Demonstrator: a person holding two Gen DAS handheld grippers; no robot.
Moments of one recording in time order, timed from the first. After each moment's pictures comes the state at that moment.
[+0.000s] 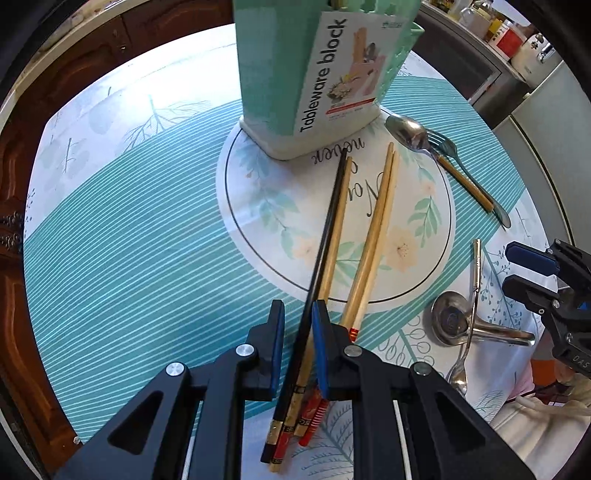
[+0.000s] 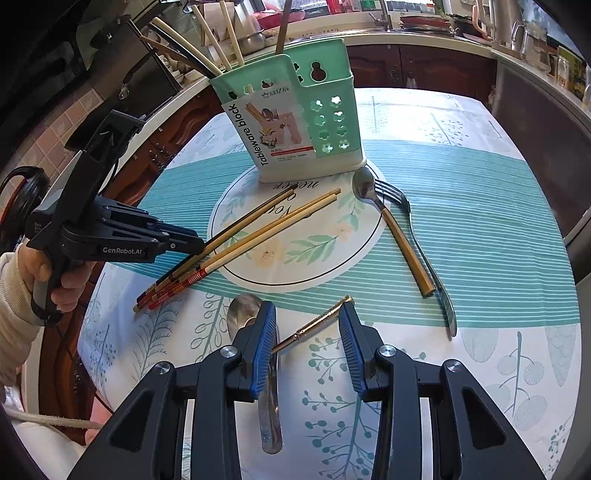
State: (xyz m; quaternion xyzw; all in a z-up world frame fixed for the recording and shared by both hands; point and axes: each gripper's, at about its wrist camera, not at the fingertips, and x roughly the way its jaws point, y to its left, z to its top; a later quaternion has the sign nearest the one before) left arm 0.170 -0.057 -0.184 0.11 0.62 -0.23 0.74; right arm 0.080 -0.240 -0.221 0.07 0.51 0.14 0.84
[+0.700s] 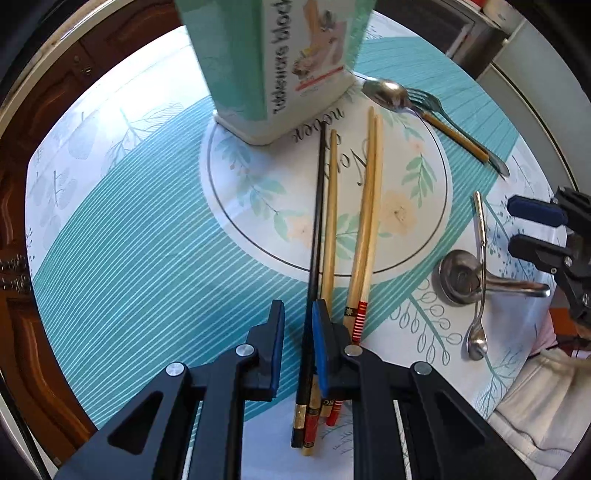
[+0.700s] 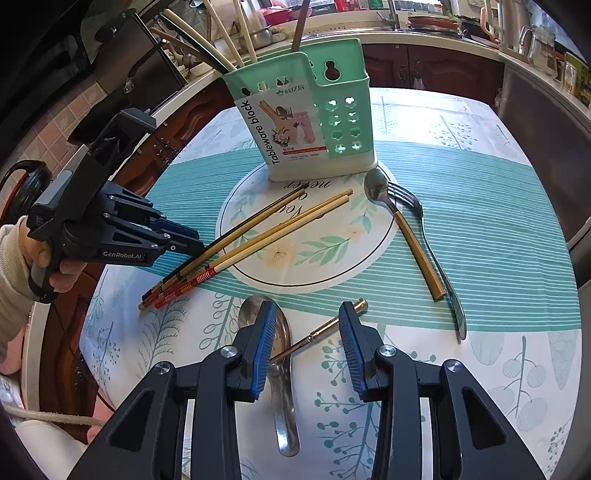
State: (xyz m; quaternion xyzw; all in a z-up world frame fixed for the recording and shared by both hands) left arm 0.164 -0.073 -0.184 0.21 0.63 -0.27 0.70; right arm 0.083 -0.231 -0.217 0.06 0.52 0.15 0.84
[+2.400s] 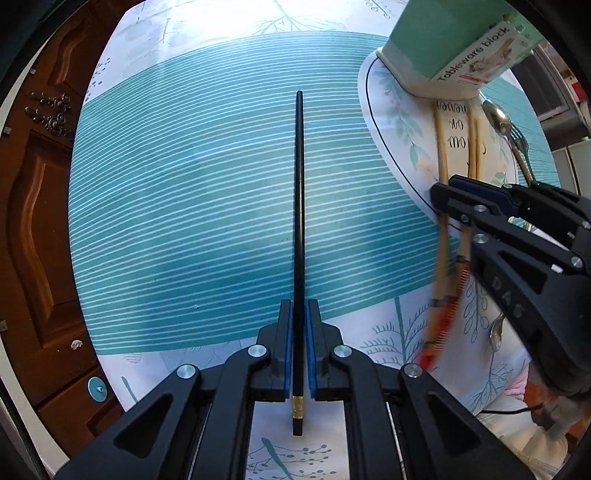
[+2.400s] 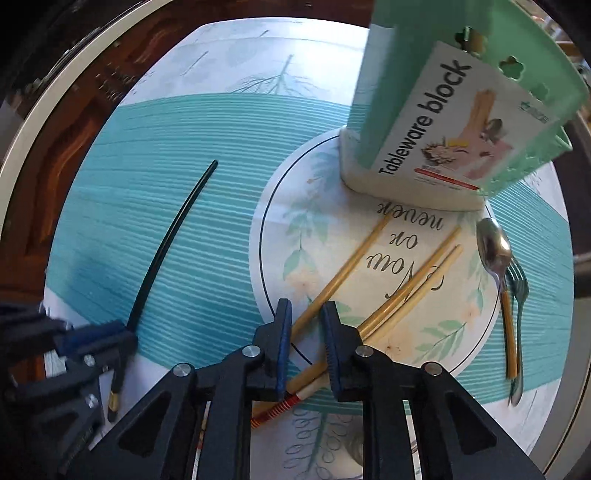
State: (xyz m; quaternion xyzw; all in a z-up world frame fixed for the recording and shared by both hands) left arm 0.167 0.033 -0.200 0.06 0.71 -0.11 0.69; right arm 0.213 -0.053 -0.262 -0.06 0.65 0.07 0.75
